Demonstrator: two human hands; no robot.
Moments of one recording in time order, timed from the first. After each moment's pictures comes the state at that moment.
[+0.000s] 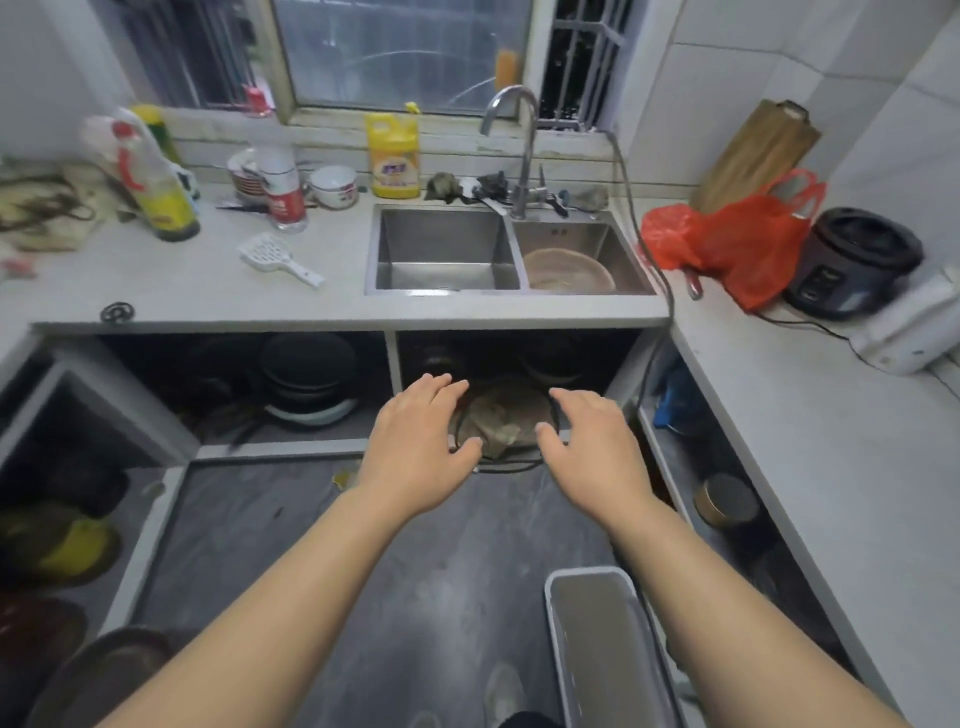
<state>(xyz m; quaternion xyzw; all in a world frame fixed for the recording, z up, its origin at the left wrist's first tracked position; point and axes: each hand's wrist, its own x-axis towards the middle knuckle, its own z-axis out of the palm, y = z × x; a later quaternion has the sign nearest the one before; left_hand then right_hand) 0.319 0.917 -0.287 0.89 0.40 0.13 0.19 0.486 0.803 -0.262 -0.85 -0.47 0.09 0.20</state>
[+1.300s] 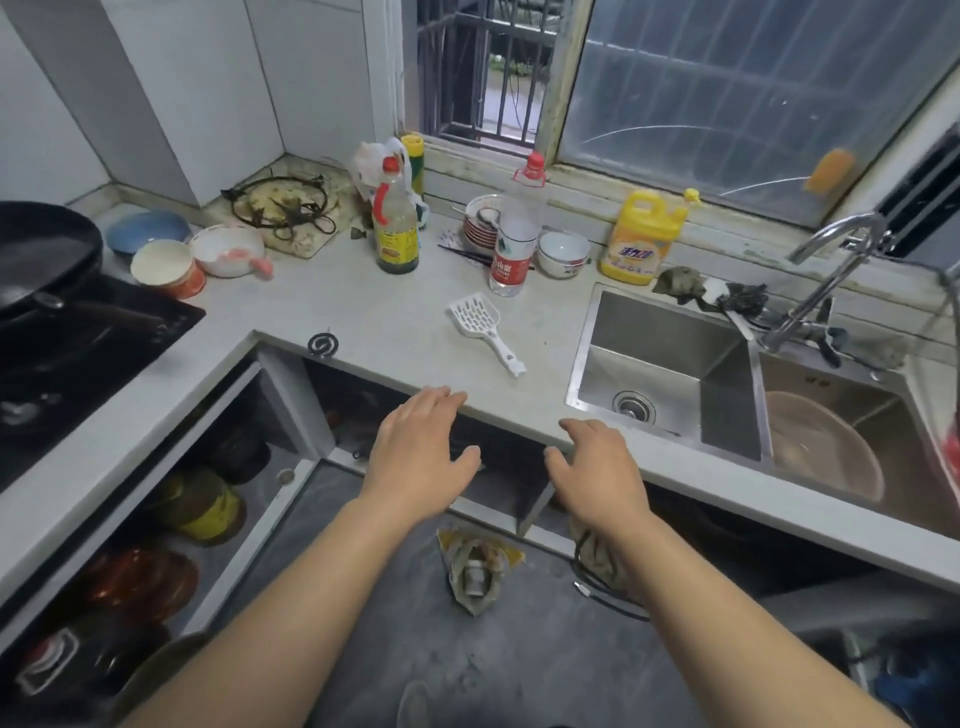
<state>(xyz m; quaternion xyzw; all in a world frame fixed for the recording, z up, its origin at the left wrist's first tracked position) 0.176 1.236 -0.302 0.77 0.59 0.16 0.20 0.387 1.205 -0.295 -0.76 -0.61 0.17 0.12</state>
